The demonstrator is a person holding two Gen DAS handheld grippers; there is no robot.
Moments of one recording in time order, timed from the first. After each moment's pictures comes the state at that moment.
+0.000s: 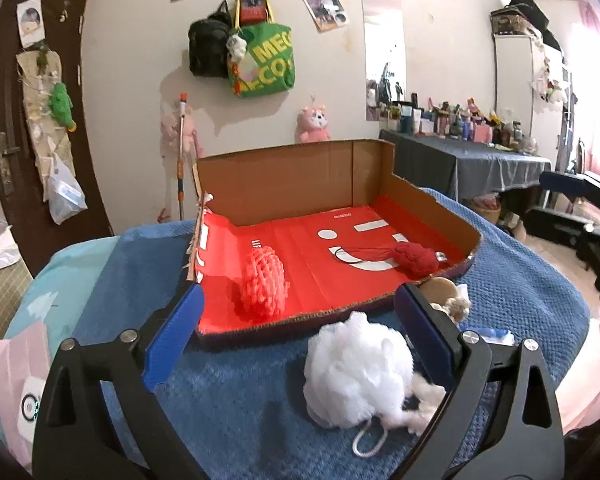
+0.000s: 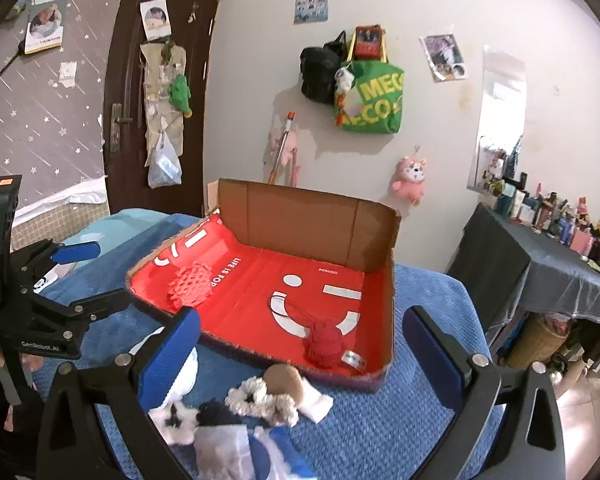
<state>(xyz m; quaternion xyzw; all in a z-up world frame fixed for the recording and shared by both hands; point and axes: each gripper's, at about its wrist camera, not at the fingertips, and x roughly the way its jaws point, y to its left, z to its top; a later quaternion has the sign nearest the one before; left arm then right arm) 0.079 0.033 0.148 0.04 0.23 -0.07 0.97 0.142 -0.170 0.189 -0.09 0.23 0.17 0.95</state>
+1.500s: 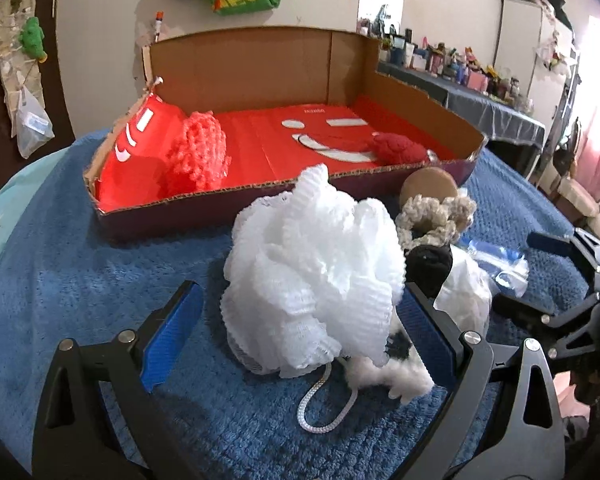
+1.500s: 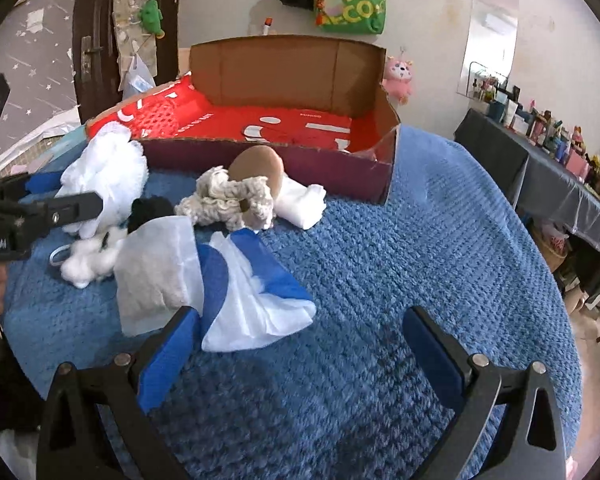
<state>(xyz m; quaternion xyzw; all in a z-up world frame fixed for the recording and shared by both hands) 0.108 -0.002 0.053 0.02 0.37 -0.10 0.92 0.125 -0.206 0.043 -0.09 0.38 0.13 0.91</state>
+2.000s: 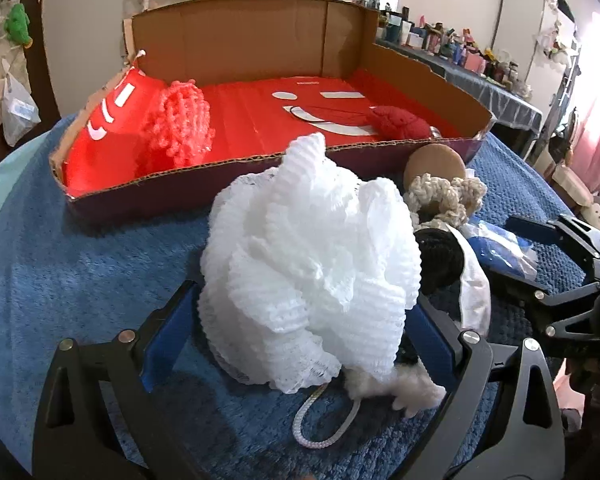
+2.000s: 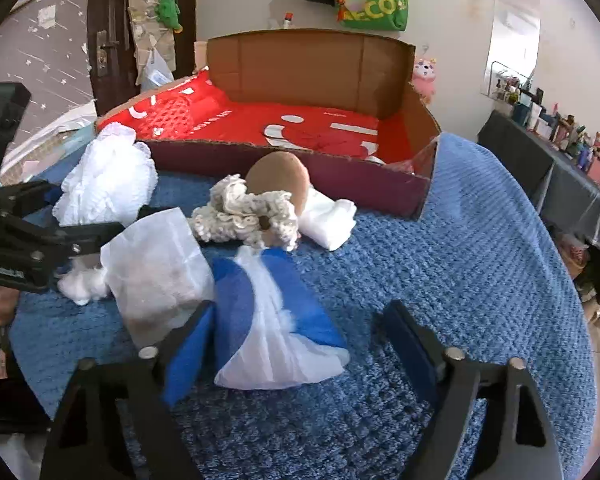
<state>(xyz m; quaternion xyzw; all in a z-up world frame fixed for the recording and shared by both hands) 0.124 -0.006 0.040 0.01 0.40 -0.13 0.91 0.141 -0.195 0.042 -0.09 0.39 0.18 0.90</state>
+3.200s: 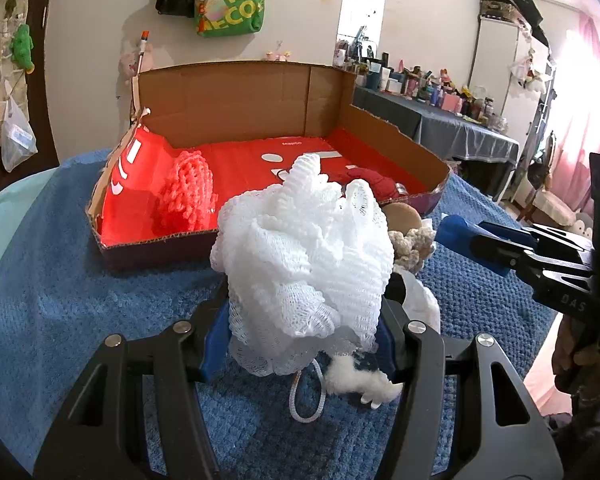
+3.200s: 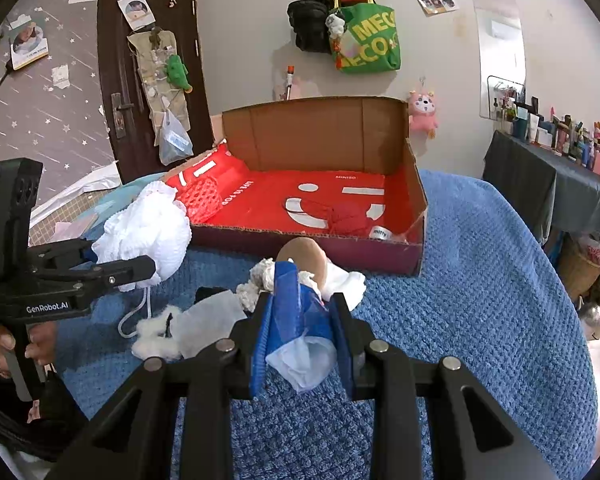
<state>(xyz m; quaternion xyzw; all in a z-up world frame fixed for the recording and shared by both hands) 0.098 0.008 0.081 -0.01 0.32 -0.15 0.93 0.128 -0.203 0.088 -0.02 0.31 0.21 0.93</state>
